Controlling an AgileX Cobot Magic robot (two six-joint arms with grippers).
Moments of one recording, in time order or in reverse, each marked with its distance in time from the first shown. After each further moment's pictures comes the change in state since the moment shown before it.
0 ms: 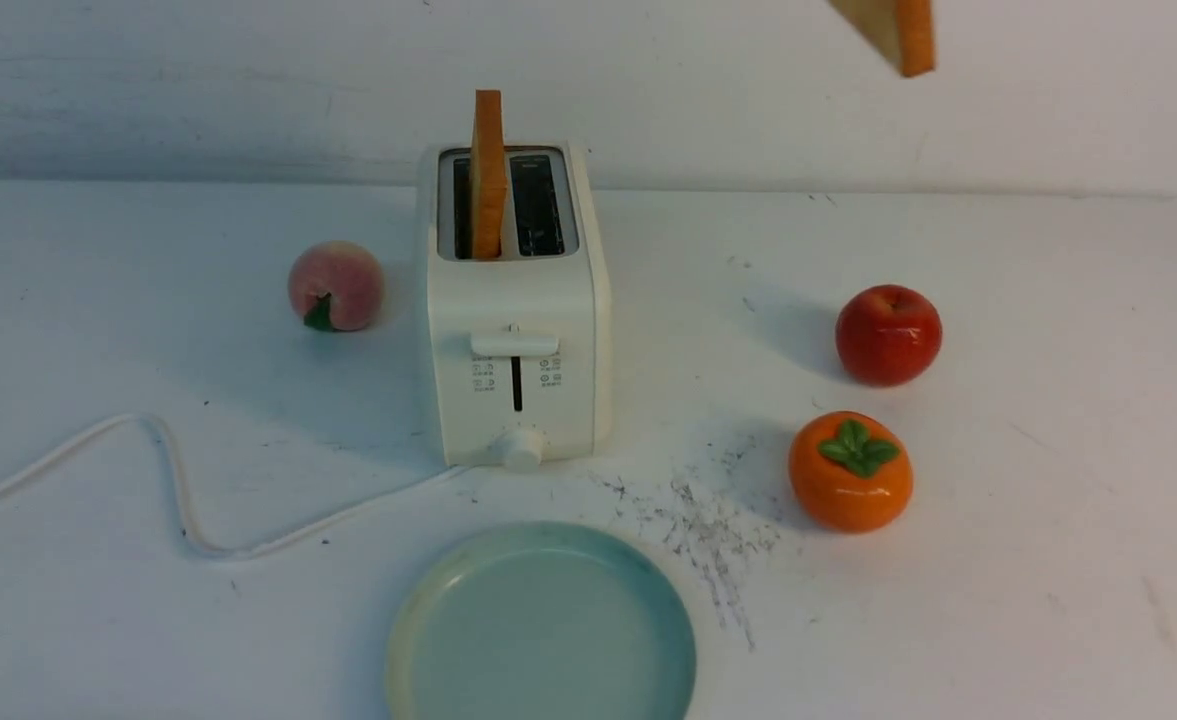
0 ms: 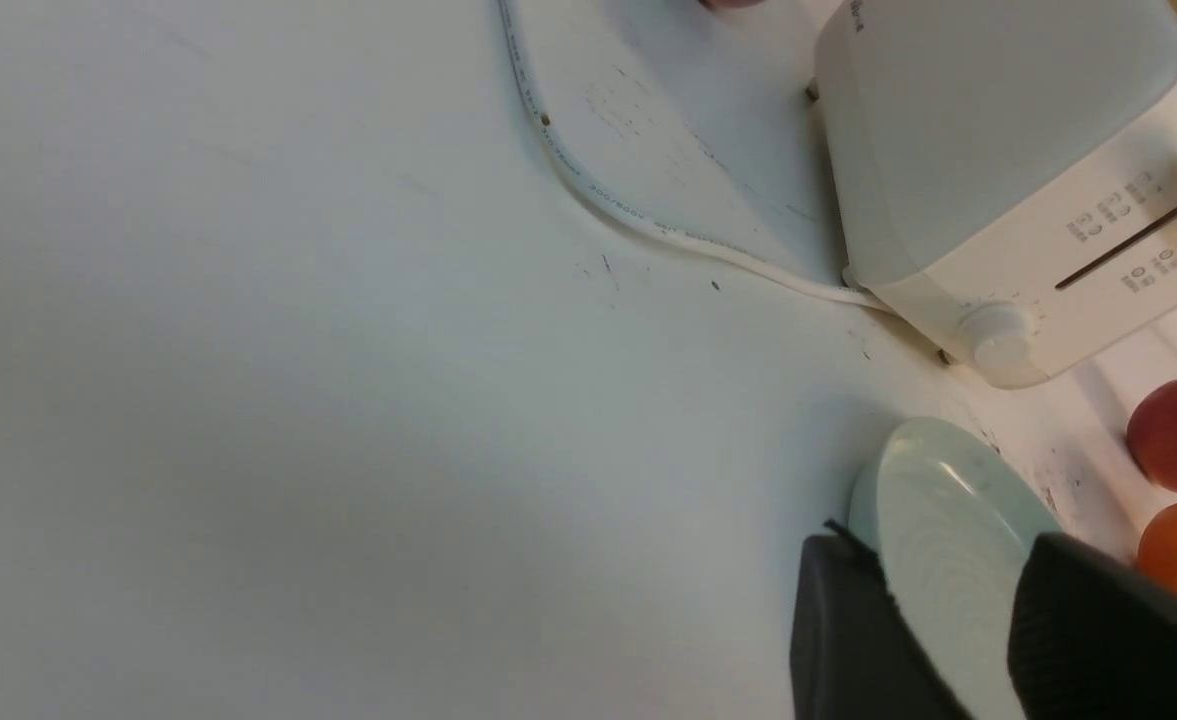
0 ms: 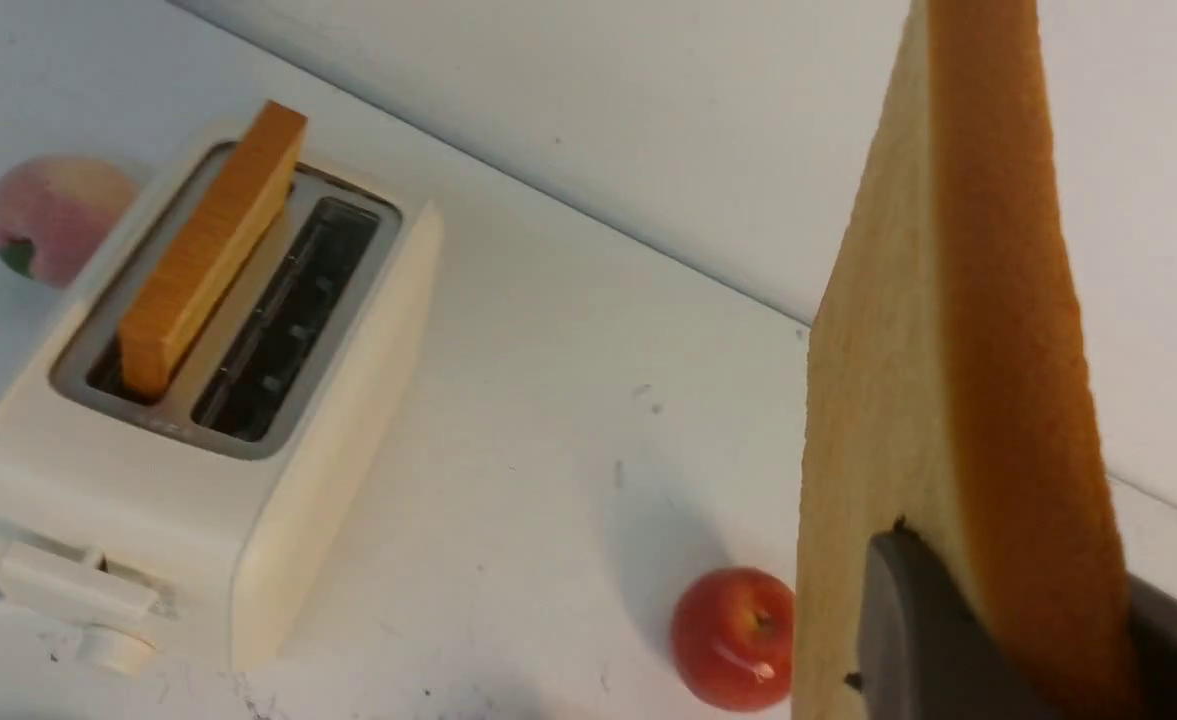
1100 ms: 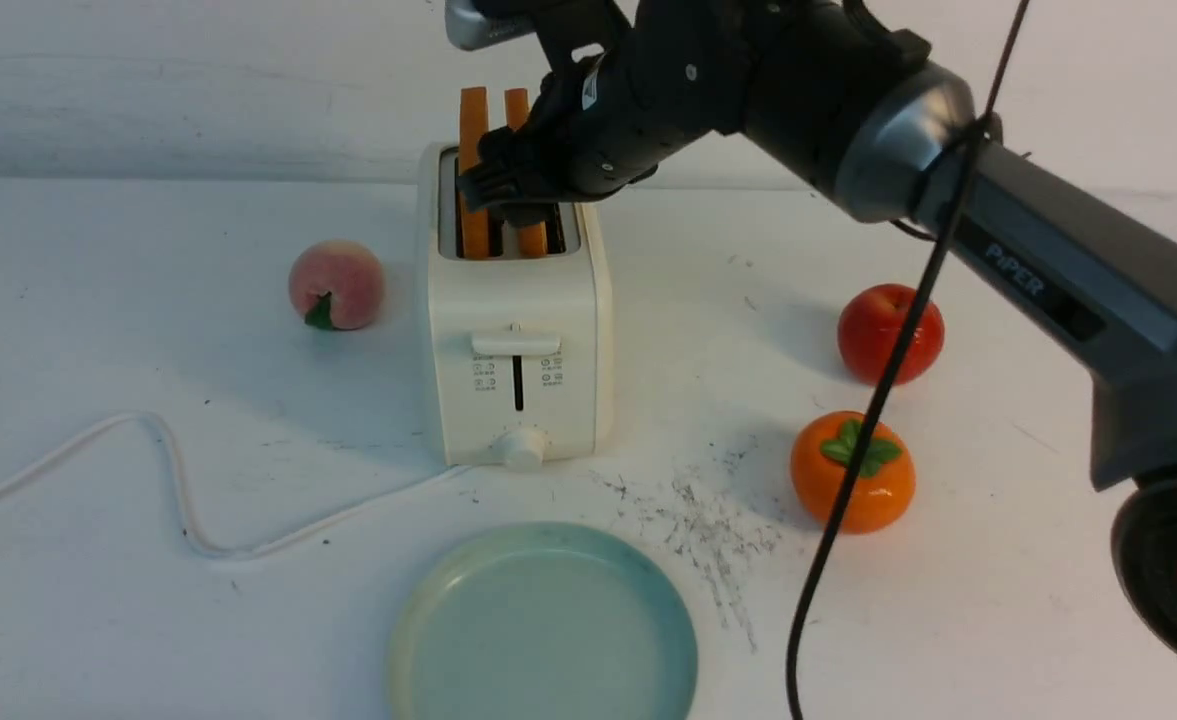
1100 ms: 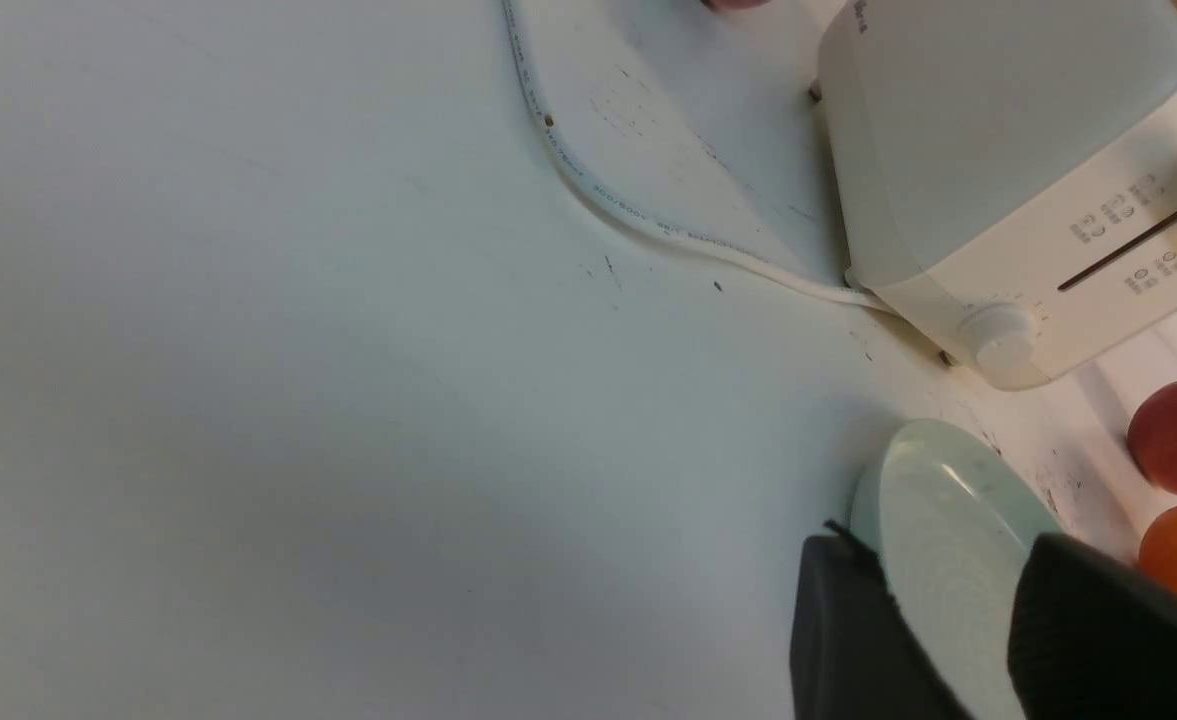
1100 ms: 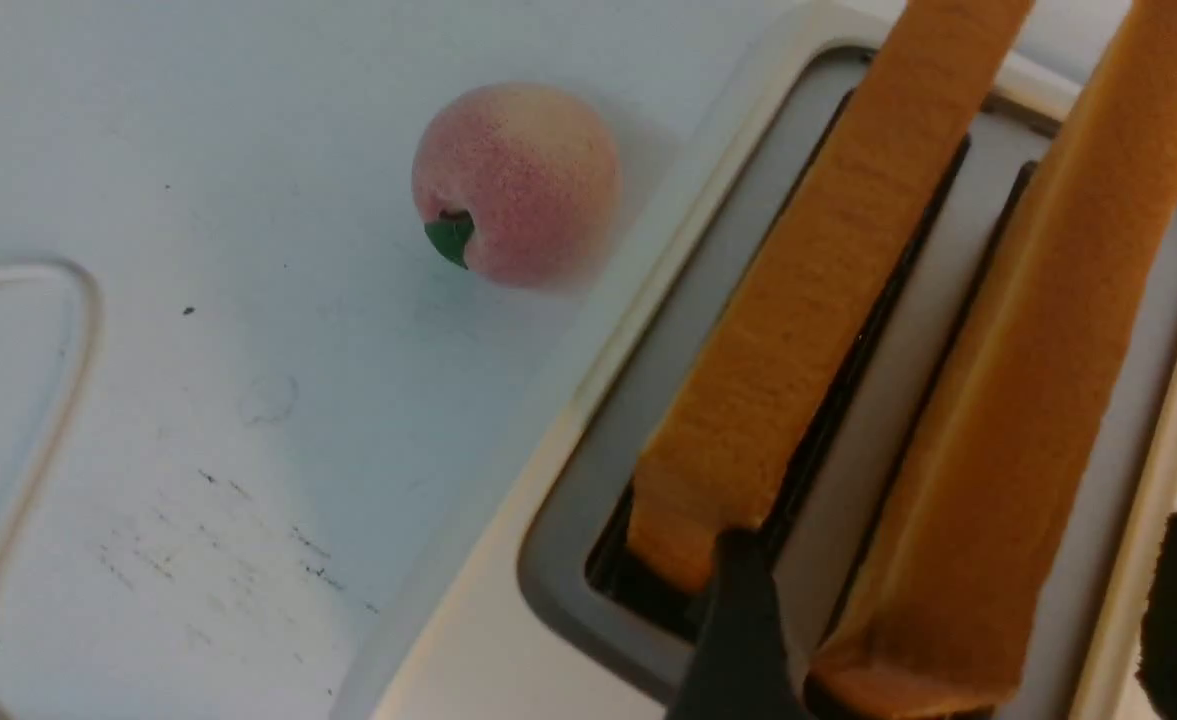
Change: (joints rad) right arm 0.010 0.529 -0.044 0.378 -0.453 -0.034; left arm 0.000 0.000 0.000 -0.003 0.000 0.000
